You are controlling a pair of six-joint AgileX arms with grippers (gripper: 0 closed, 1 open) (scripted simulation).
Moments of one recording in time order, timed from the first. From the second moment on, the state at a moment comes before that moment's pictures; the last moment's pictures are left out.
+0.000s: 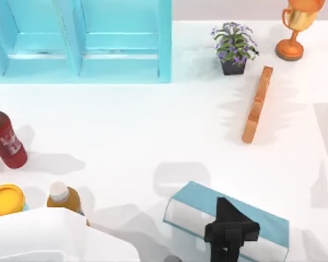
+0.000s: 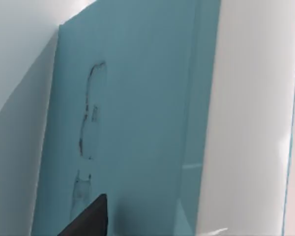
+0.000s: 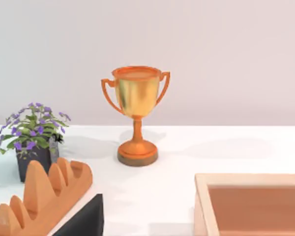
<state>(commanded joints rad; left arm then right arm) -1.55 2.03 1.12 -0.59 -1.30 -3.06 0.00 0.00 0.00 0.00 0.00 0.00</state>
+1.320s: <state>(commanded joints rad) -1.91 2.30 1.52 -1.61 -1.11 -4.03 0.00 0.00 0.00 0.00 0.00 0.00</state>
